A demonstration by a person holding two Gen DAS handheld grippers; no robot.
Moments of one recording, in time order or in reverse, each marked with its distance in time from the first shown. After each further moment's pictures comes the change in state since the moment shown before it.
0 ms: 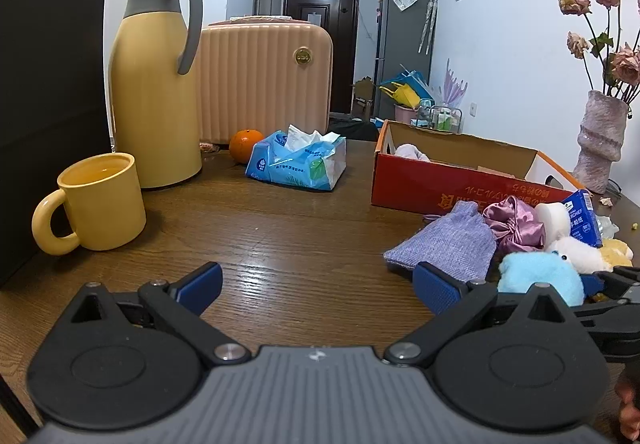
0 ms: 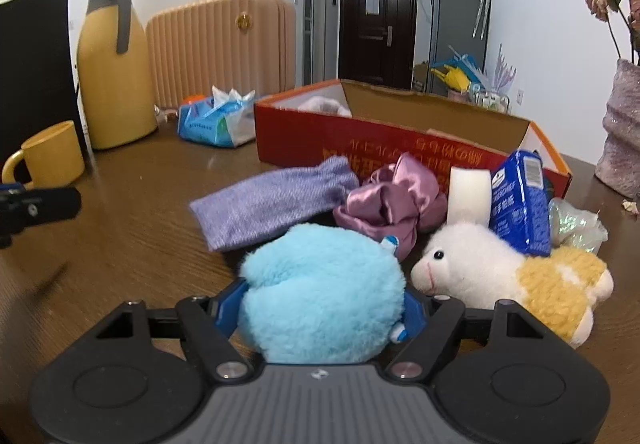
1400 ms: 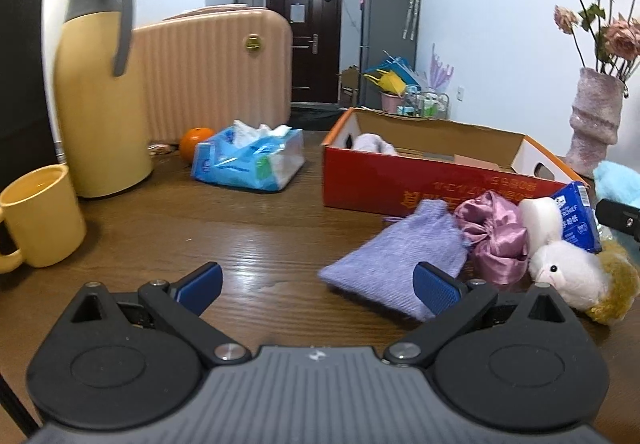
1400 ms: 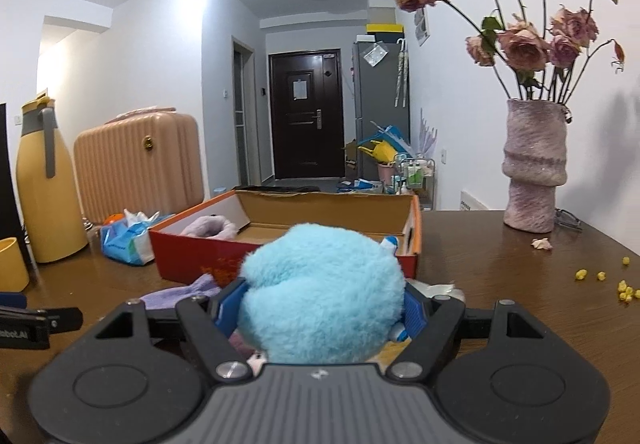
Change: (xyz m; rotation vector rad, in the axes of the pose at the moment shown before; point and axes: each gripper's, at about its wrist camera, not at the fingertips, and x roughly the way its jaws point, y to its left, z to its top) left arm 0.045 -0.057 0.010 0.043 0.030 -0.017; right arm -0.049 -0.094 0.013 0.142 -0.284 -0.162
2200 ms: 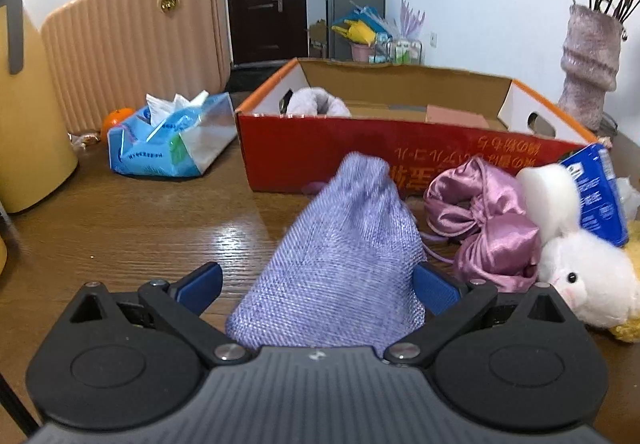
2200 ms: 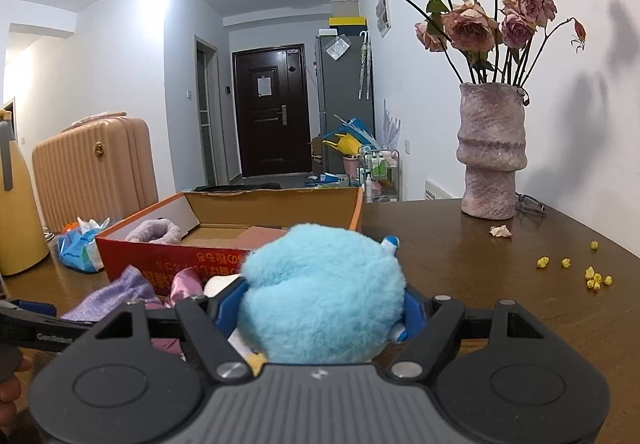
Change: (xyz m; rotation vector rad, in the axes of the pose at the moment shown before) left arm 0.087 -0.052 0.016 0.101 0.146 -0.055; right arm 0.009 -0.036 0.000 0.050 0.021 -0.093
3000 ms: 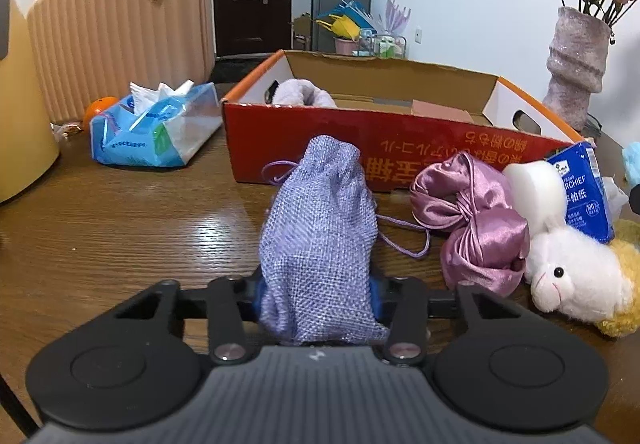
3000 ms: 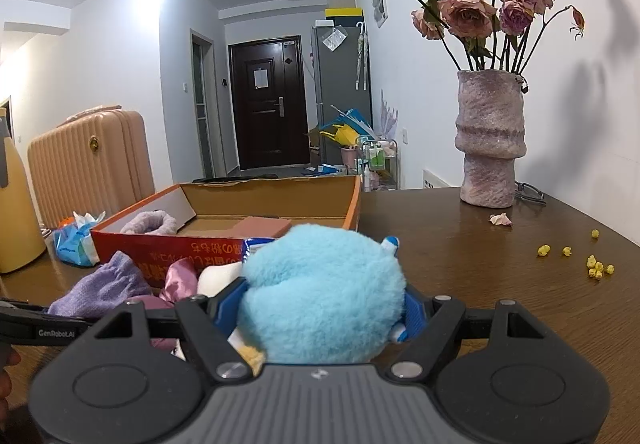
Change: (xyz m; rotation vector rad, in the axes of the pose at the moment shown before) left arm 0.002 0.005 -0.002 -0.013 0.020 -0.069; right arm 0.006 -0.002 -0.003 0.014 0.024 -0.004
